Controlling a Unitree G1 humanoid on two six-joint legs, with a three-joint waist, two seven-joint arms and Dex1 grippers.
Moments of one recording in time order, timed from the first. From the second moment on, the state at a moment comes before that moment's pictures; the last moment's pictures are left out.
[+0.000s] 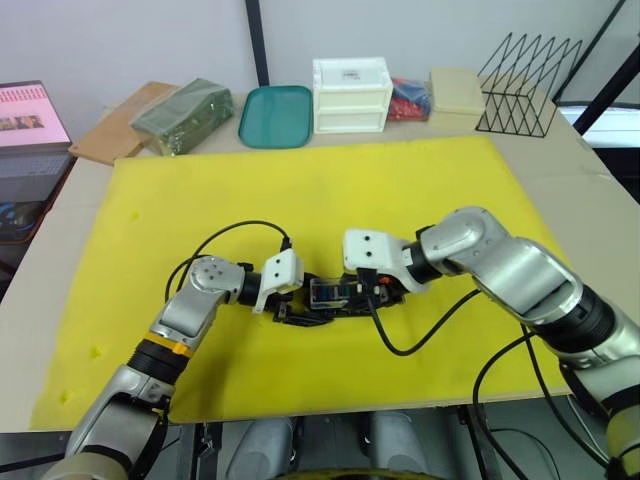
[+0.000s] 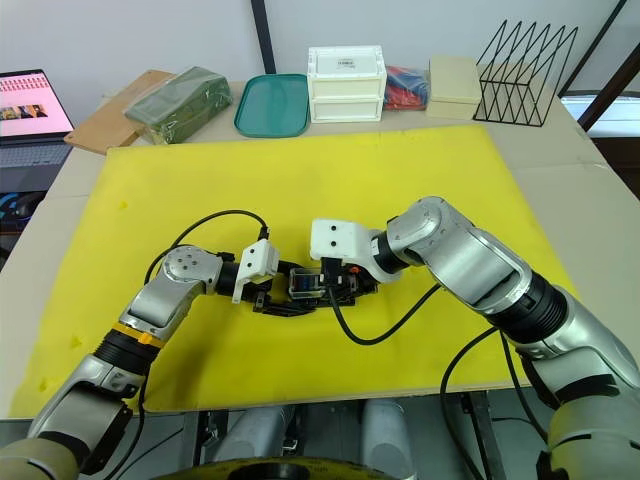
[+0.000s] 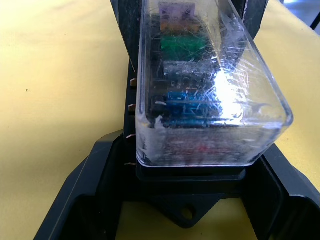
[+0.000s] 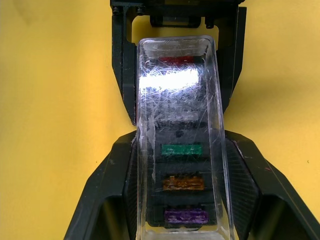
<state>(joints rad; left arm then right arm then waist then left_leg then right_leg) -0.47 0.47 -0.33 0.16 -0.22 0.11 -1.25 -0.83 -0.79 0.57 -0.42 0.26 1.00 1.12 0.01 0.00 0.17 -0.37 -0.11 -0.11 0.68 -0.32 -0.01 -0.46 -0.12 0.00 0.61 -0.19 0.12</state>
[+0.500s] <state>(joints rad) -0.47 0.47 -0.33 0.14 -0.22 0.12 -1.24 -0.84 -0.76 0.57 -0.39 0.26 1.02 1.10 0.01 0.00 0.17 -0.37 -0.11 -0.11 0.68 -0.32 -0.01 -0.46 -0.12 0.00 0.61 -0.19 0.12</state>
